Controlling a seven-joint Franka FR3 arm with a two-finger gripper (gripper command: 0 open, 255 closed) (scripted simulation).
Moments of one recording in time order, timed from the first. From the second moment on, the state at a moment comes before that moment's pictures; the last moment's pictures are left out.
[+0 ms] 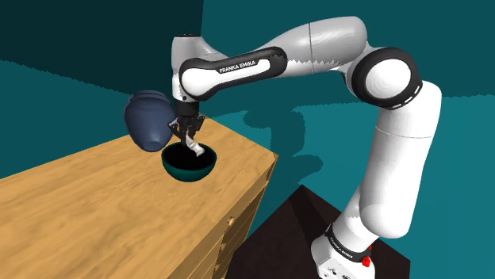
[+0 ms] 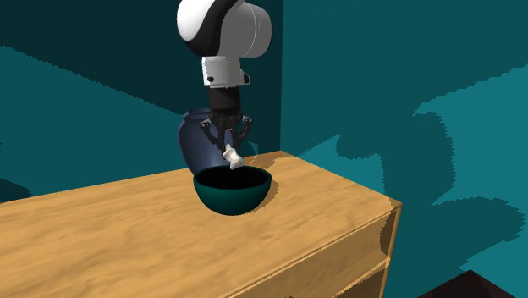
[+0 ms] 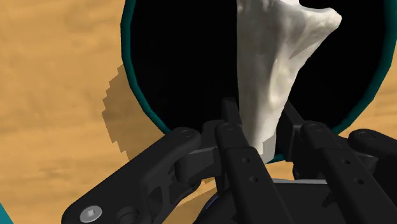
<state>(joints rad) 0.12 0.32 0.27 -1.74 -0.12 2.01 0.43</state>
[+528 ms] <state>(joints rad) 0.12 0.36 0.26 -1.79 -0.14 2.09 0.44</state>
